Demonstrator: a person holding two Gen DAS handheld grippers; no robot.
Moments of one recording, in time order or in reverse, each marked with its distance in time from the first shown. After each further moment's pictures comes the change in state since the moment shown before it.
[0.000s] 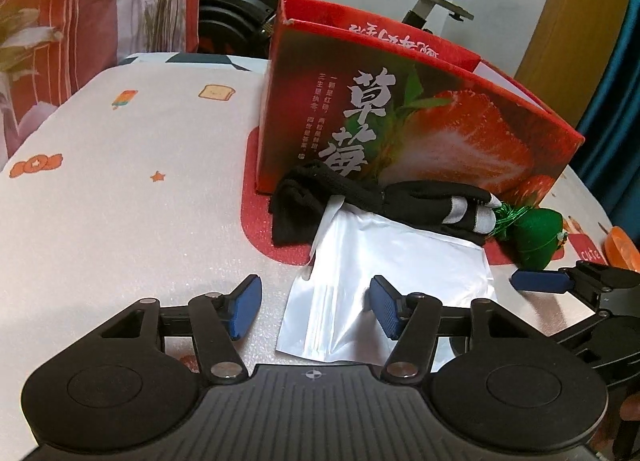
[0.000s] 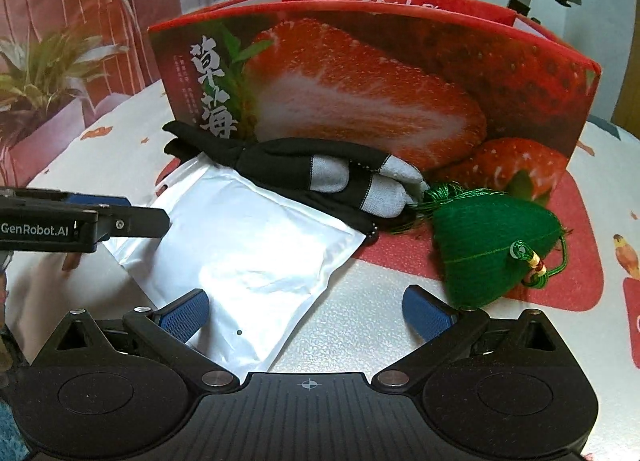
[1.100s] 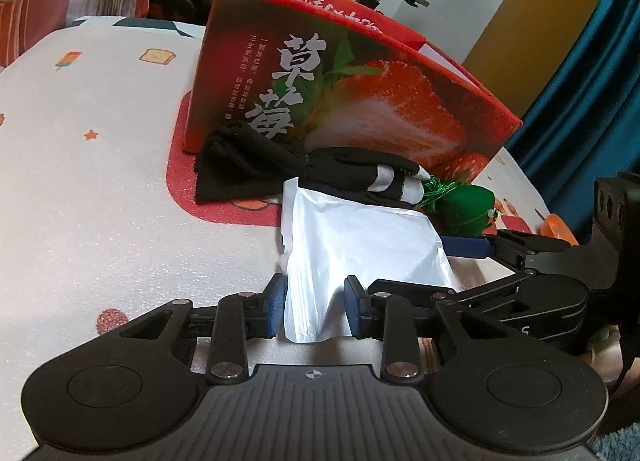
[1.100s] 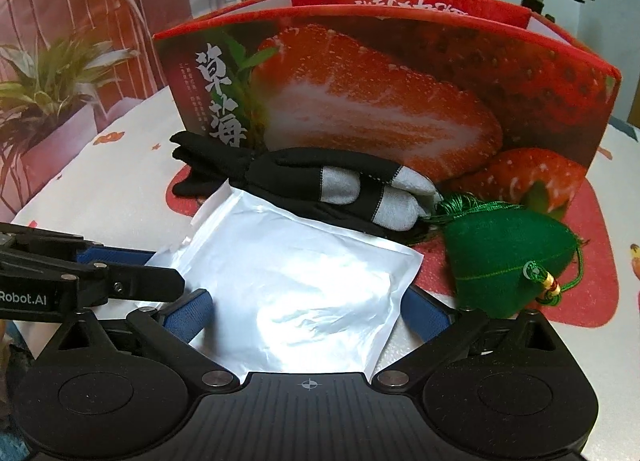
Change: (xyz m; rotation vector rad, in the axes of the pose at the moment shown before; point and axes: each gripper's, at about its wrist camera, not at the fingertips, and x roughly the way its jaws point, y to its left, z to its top) left arm 0.000 -0.011 -0.011 -0.032 0.075 -0.205; right arm 0.003 -0.003 0.009 -0.010 0.010 0.059
